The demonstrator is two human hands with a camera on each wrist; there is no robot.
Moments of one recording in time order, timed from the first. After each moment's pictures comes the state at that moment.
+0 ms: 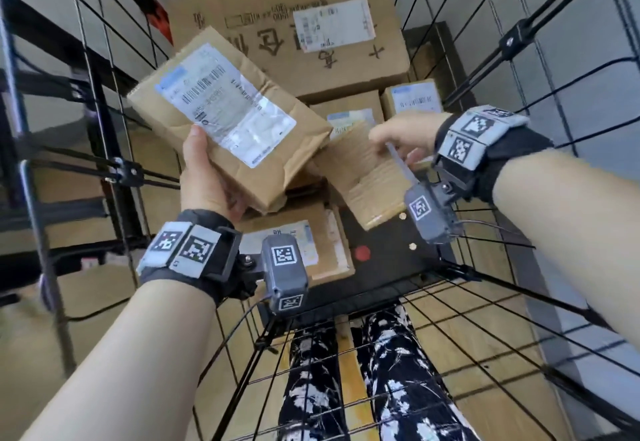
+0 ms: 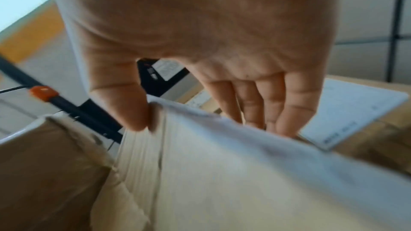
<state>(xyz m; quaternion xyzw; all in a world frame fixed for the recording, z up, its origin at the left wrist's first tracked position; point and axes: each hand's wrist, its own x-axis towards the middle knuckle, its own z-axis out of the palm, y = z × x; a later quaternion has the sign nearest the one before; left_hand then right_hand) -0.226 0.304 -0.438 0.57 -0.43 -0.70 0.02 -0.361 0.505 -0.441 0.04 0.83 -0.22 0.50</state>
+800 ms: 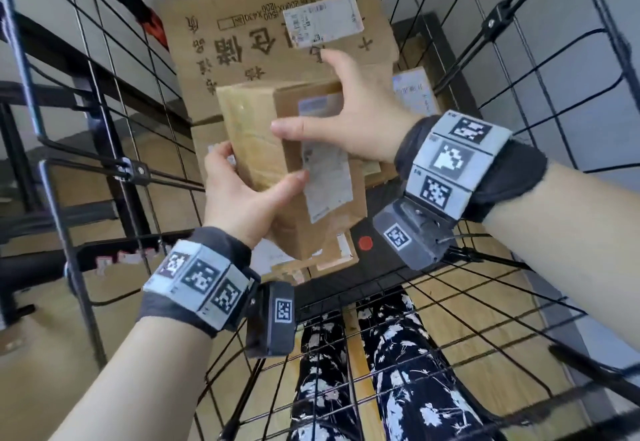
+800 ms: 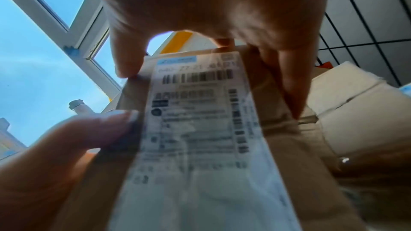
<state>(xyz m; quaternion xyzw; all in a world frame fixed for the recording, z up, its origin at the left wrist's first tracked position) -0.196 0.332 -0.406 0.33 -0.78 -0.52 -0.07 -0.302 0.464 -0.373 -0.08 0.87 -0.37 0.32</state>
